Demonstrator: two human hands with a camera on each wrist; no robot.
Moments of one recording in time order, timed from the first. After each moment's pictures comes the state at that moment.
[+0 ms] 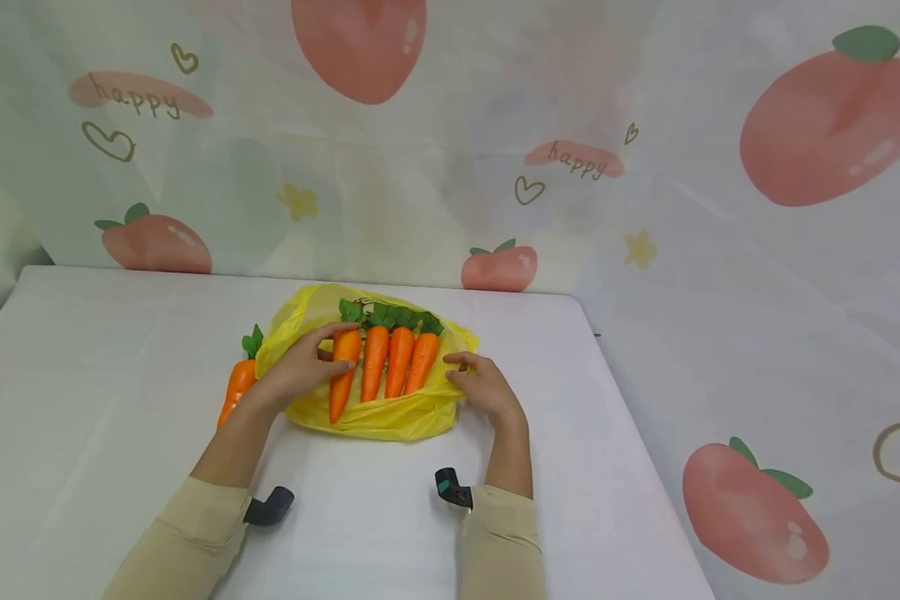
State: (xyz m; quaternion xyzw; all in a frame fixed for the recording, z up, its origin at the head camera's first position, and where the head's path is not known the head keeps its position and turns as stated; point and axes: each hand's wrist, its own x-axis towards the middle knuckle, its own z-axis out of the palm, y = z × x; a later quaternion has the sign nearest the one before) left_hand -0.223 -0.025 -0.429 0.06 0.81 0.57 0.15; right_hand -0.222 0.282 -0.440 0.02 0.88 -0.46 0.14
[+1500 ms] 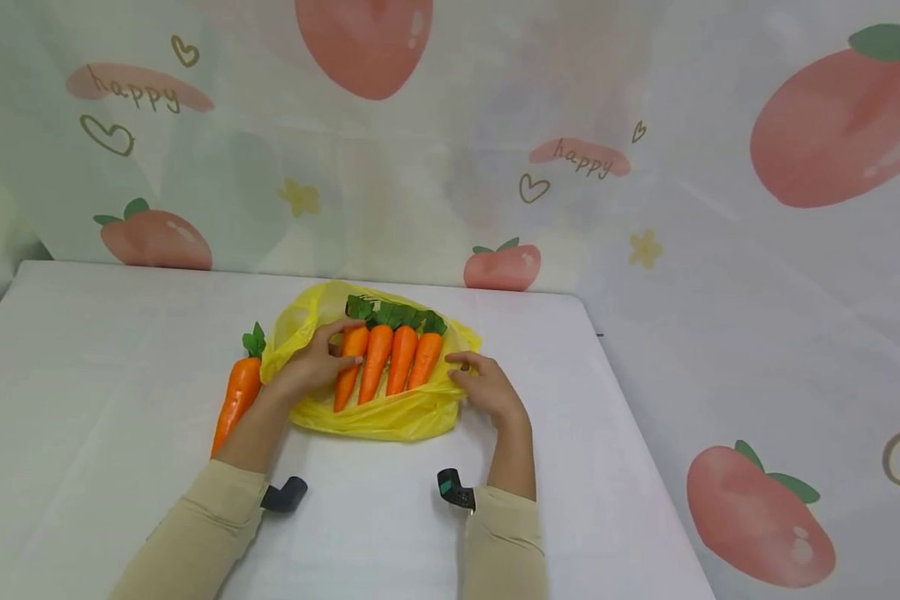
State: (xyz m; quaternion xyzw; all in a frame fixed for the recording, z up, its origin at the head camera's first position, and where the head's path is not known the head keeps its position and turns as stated) left_hand -0.241 -0.015 -0.450 0.03 0.83 0.54 0.17; right_hand -0.224 0.283 -0.442 0.02 0.87 -0.46 0.14
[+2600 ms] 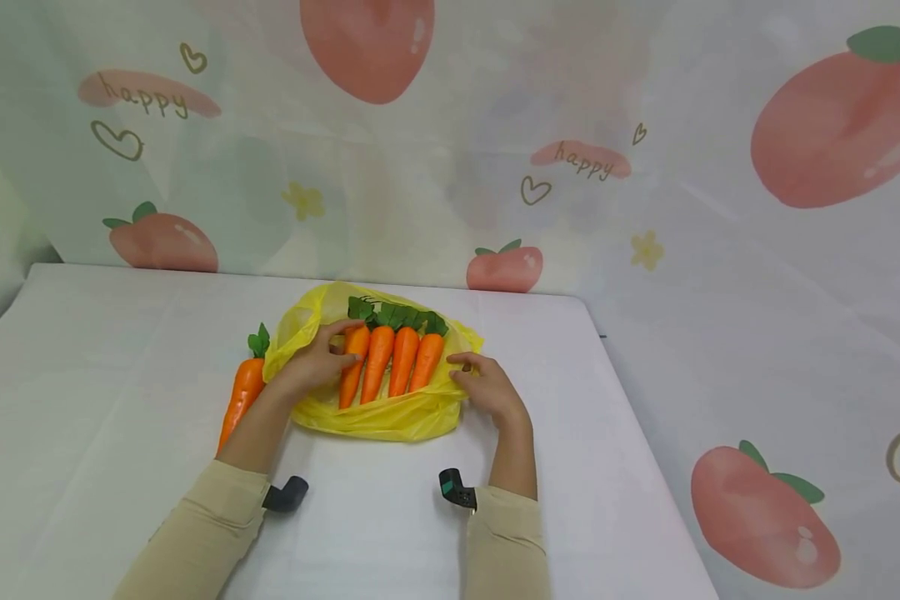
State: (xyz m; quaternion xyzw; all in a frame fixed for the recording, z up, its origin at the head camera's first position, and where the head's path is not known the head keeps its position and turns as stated) left_hand -0.237 -0.019 -0.443 0.01 0.82 0.55 0.19; right_hand -0.223 0.282 -0.441 0.01 0.87 -0.47 0.14
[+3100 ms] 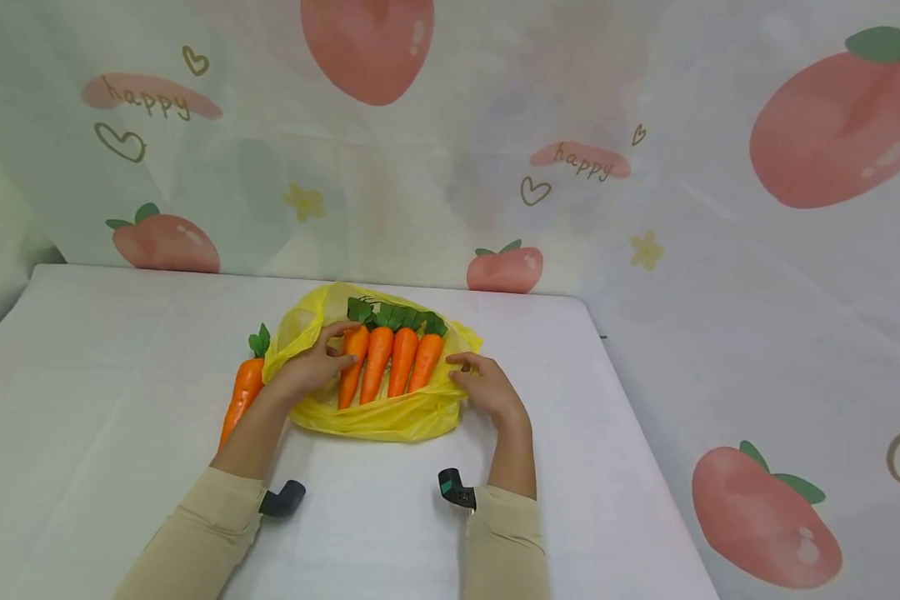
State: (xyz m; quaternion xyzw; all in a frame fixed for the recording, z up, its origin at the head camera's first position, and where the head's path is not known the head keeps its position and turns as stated) left_hand -0.230 -0.021 -0.438 0.01 0.83 0.53 0.19; right_hand -0.224 0.281 -0.443 0.02 0.87 -0.46 0.14
